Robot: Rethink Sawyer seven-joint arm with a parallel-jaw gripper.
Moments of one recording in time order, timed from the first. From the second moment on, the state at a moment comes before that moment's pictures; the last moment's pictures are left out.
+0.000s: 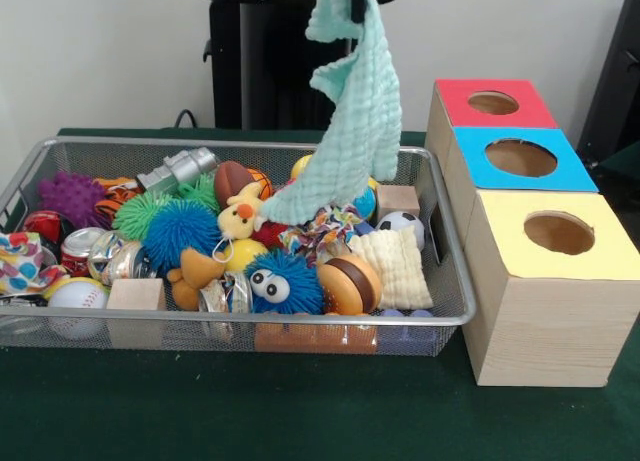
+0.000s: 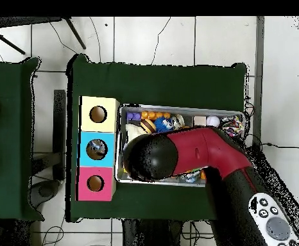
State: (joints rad) arm -0.73 -0.99 0.77 1.90 -0.34 1.07 0.63
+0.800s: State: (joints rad) arm -0.69 -0.84 0.73 1.83 -0.35 0.82 0.63
